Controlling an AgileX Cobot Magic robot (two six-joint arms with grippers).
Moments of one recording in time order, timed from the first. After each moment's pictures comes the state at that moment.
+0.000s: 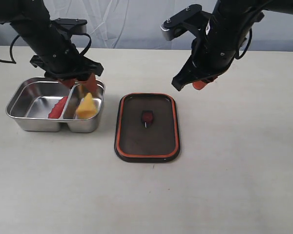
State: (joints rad) left arm -0.28 1.94 -1.46 -0.26 0.89 0.19; right arm 0.63 1.78 -1.43 -0.07 1.01 -0.21
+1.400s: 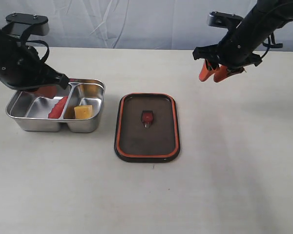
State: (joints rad) left arm -0.24 1.54 -1.08 -0.24 0.79 0.24; right arm 0.28 2.08 -1.63 0.37 0.96 -0.24
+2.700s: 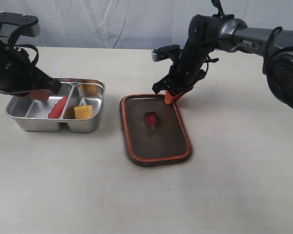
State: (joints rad) left arm -0.24 1.45 -1.02 -0.23 0.79 0.24; right arm 0.48 2.46 -1.99 0.26 1.03 -0.38
